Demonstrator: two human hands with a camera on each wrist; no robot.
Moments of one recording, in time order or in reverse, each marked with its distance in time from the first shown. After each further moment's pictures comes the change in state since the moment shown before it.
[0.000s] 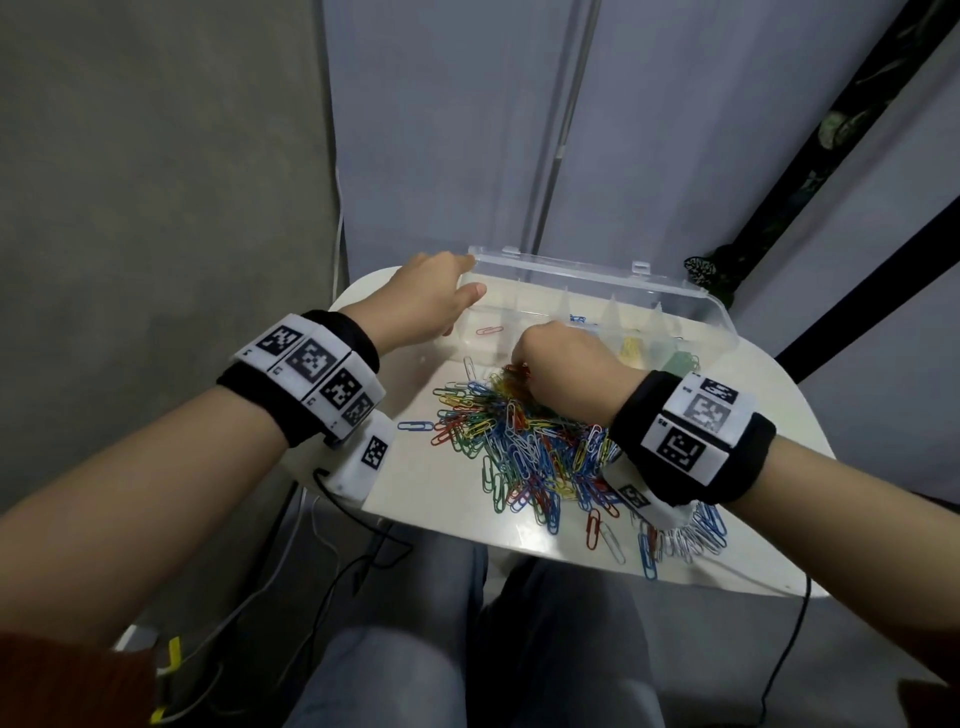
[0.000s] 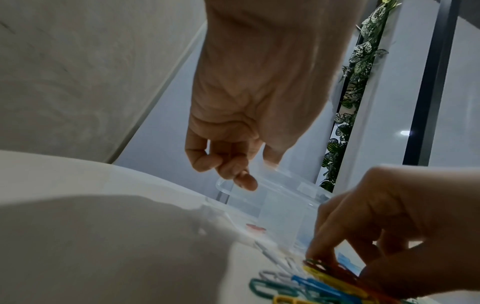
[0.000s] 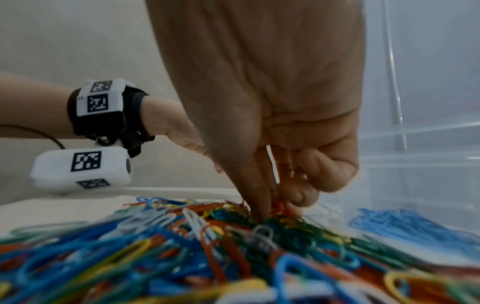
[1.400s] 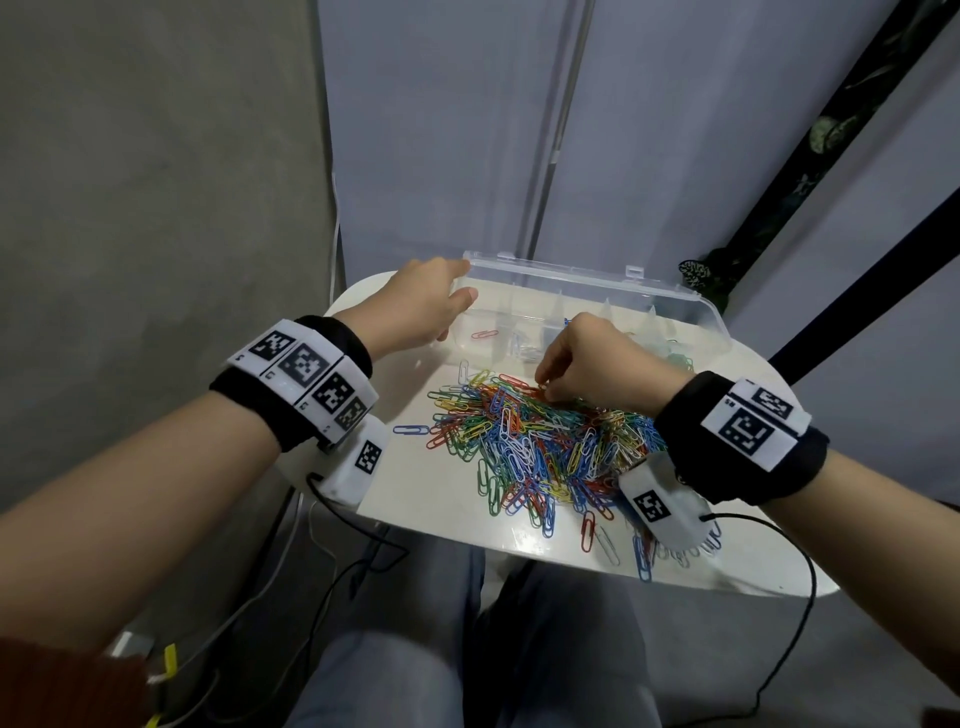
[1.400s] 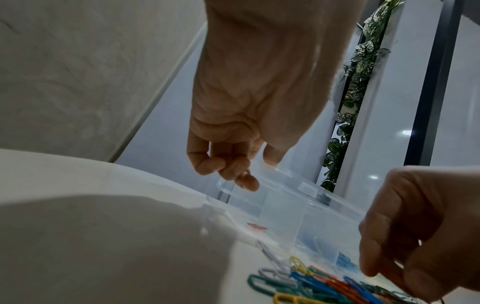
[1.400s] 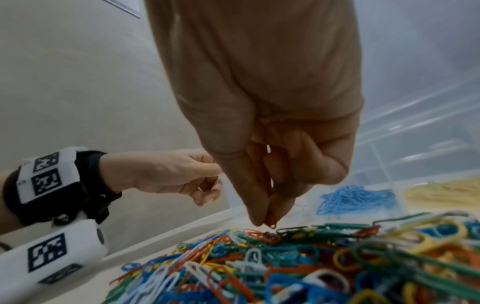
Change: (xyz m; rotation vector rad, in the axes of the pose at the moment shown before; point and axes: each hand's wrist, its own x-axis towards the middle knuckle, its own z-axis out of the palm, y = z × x) left_hand -0.001 0.000 0.001 -0.003 -0.017 -0.007; right_hand -0.011 0.029 -0.010 0.487 -0.038 0.211
